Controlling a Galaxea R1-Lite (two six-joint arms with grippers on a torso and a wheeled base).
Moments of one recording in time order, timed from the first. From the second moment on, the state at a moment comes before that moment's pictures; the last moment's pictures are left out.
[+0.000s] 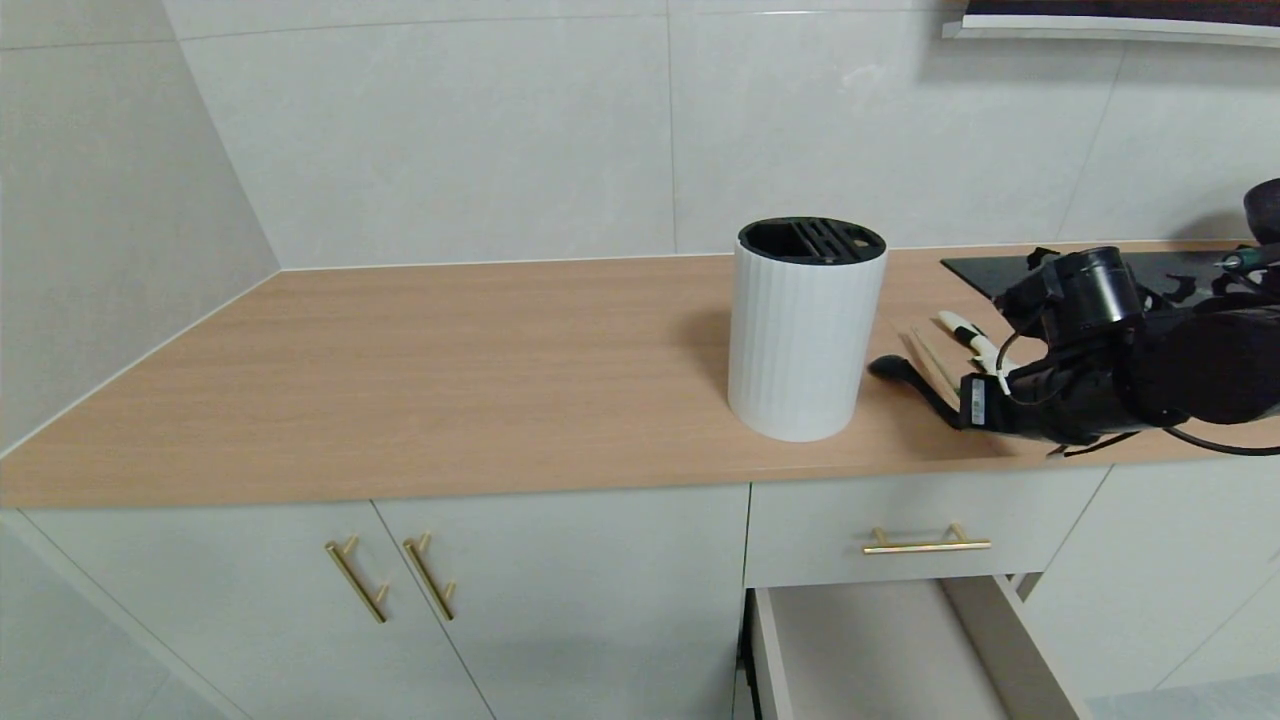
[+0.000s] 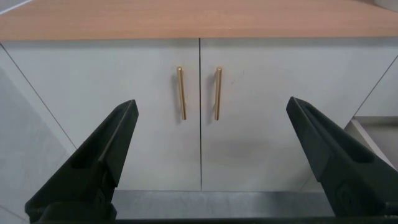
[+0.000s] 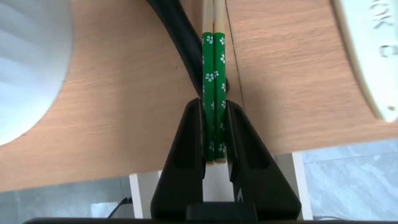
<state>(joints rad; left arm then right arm) 0.01 0.00 0.00 0.00 0.04 -0.01 0.22 1.85 -1.23 0.08 -0.17 0.30</state>
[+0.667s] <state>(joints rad) 0.01 0.00 0.00 0.00 0.04 -0.01 0.20 1.43 -1.10 0.09 -0.14 0.28</state>
